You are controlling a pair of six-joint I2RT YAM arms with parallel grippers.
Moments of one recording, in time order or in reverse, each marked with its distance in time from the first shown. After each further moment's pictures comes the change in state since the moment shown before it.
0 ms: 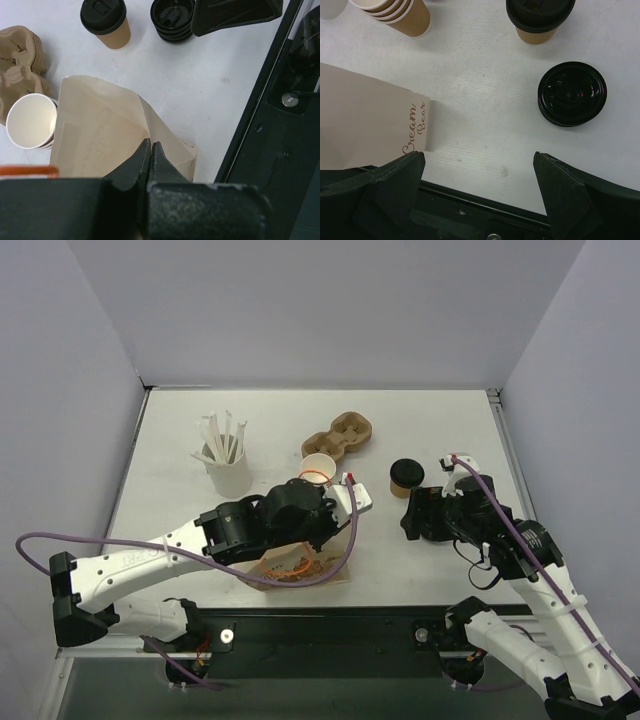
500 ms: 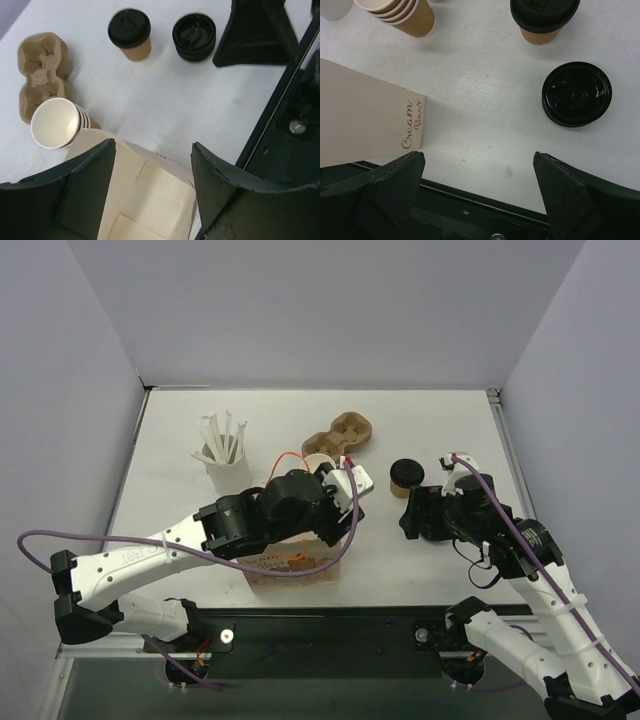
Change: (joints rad) left arm 0.000 0.046 0.061 -0.010 -0.078 -0.020; right arm 0.000 0.010 0.005 0.001 -0.010 0.010
